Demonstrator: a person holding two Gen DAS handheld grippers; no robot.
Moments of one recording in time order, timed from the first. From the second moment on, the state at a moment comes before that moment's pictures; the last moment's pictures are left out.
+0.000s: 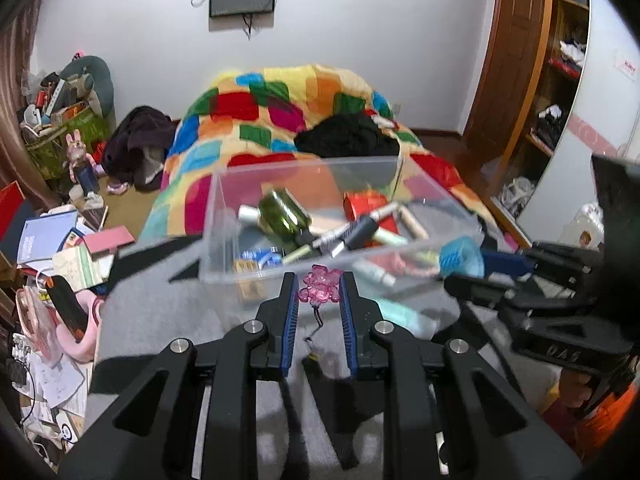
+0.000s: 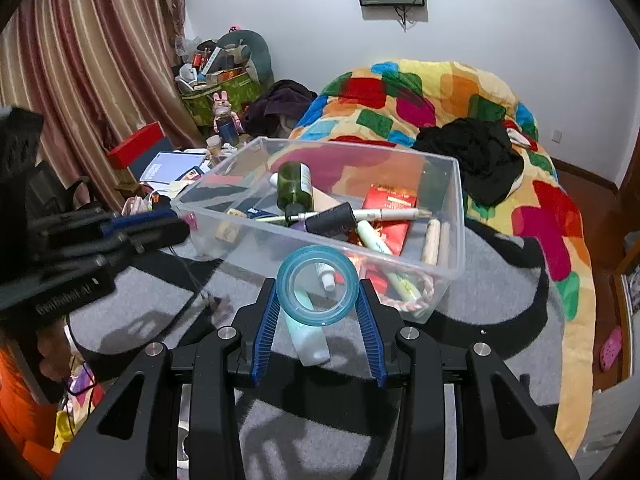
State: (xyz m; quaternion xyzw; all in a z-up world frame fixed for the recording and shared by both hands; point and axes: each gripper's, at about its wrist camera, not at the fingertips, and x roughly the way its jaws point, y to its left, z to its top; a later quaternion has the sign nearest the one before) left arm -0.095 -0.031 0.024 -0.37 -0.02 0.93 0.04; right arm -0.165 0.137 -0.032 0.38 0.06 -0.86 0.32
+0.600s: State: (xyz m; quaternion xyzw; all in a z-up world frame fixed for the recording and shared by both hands) left arm -0.140 -0.063 0.070 -0.31 -0.06 0.95 0.00; right arm -0.212 0.122 -0.014 0.36 0.05 -0.88 0.29
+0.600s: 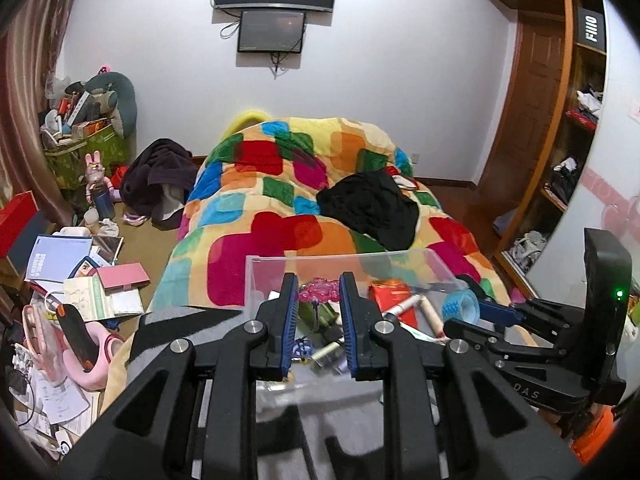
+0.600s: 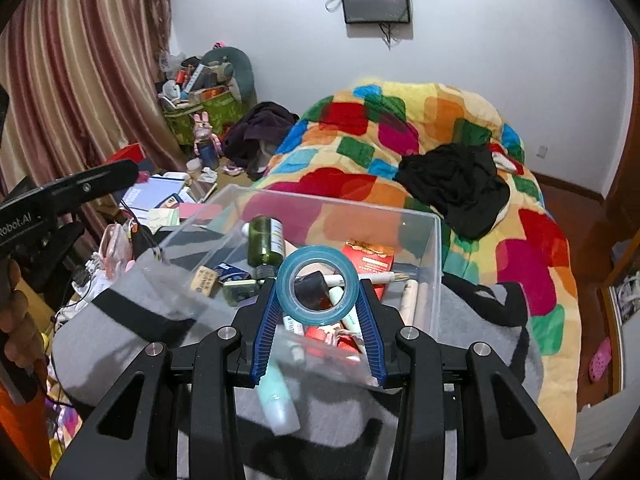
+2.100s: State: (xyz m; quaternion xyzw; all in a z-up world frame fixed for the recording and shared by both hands) left arm -0.068 -0.021 -0.020 -0.44 -0.02 0.90 0.04; right arm -0.192 0.106 -0.095 0.47 0.08 -0.82 0.32
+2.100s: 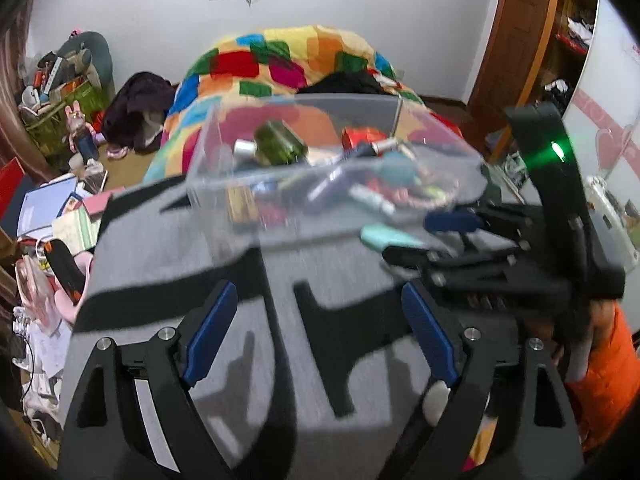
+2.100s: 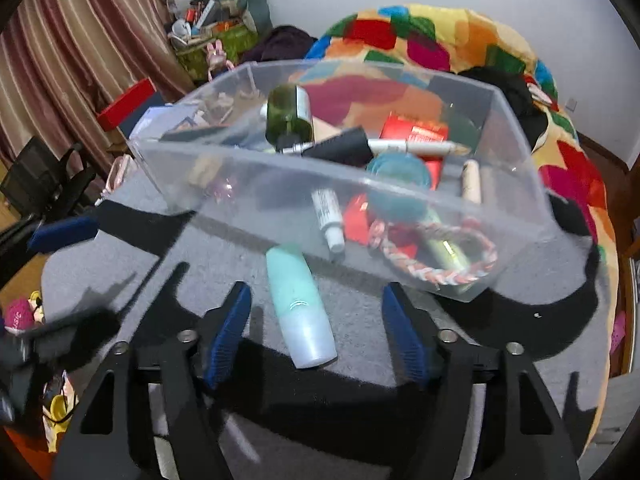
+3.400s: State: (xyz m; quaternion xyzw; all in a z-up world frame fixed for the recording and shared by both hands) left arm -0.017 0.044 -0.054 -0.48 -0.01 0.87 0.10; right arm -0.129 0.179 -0.057 0.43 0.03 -0.86 0.29
